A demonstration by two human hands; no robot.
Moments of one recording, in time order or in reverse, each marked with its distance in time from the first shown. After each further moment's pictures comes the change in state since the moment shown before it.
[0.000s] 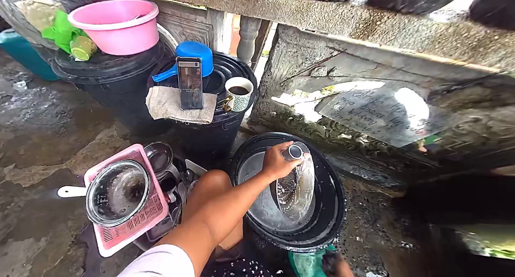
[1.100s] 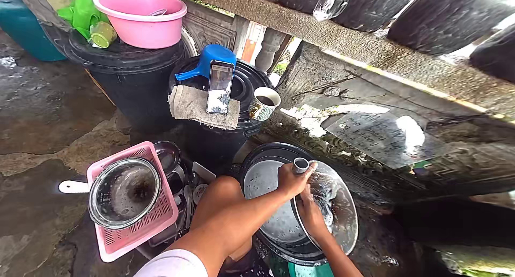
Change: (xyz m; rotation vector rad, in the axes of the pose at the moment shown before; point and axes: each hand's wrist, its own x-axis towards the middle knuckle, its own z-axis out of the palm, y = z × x) left_hand -0.025 0.003 -0.010 -0.358 0.145 -0.225; right_hand -0.152 -0.170 0.216 -1.038 -0.309 -1.239
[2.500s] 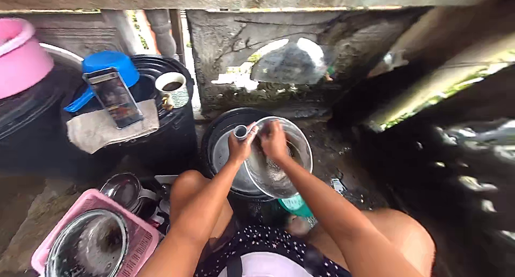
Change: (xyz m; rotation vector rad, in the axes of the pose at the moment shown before) left_hand -0.022 0.001 0.006 -0.080 -0.333 0.270; right_hand 0.022 0.020 -0.041 0.085 0.428 0.229
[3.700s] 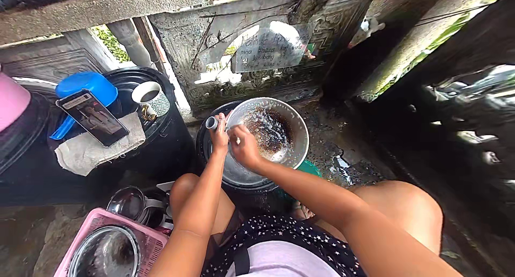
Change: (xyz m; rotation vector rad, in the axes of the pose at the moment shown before) left_hand 0.018 -0.020 -0.018 -0.091 0.062 -0.051; right_hand -0.034 -0.061 0.035 0.238 0.046 -0.158
